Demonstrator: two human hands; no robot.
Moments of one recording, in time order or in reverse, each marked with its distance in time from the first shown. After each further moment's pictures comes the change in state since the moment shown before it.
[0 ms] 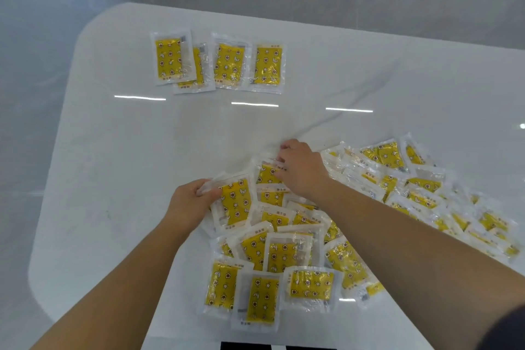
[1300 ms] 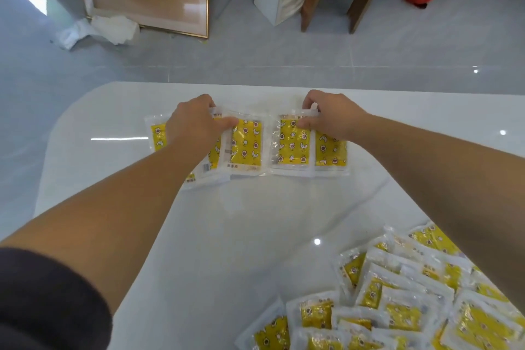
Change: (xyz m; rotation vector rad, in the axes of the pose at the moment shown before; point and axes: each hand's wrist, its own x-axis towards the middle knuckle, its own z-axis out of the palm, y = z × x) left_hand 0.228 0.218 -0.039 0.768 0.287 0.474; right_hand 0.199 0.020 -0.157 0.127 0.080 0.188
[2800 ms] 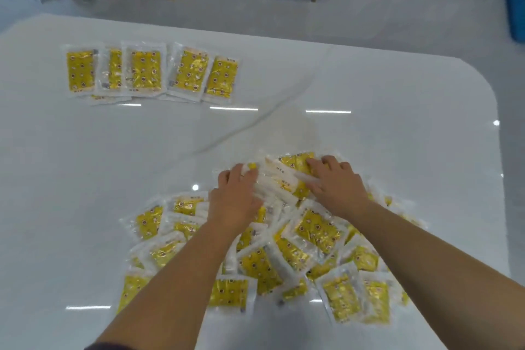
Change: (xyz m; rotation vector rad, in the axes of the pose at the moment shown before) left_hand -0.309 0.179 0.163 0.125 -0.411 0.112; right_hand -0.247 0.268 0.065 -0.279 -0.039 -0.018
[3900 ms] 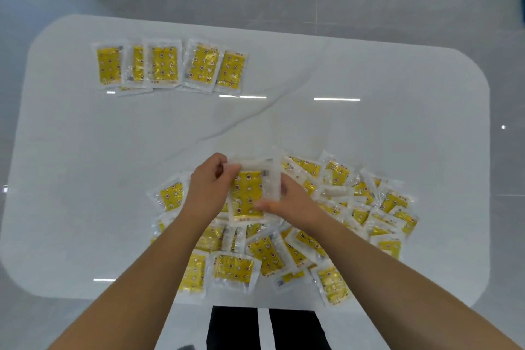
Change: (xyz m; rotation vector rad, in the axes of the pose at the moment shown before) left_hand -0.078 -0.009 -0.068 -0.809 0.278 -0.094; right_hand -0.087 -0.092 -0.023 1.199 -0.299 -0.007
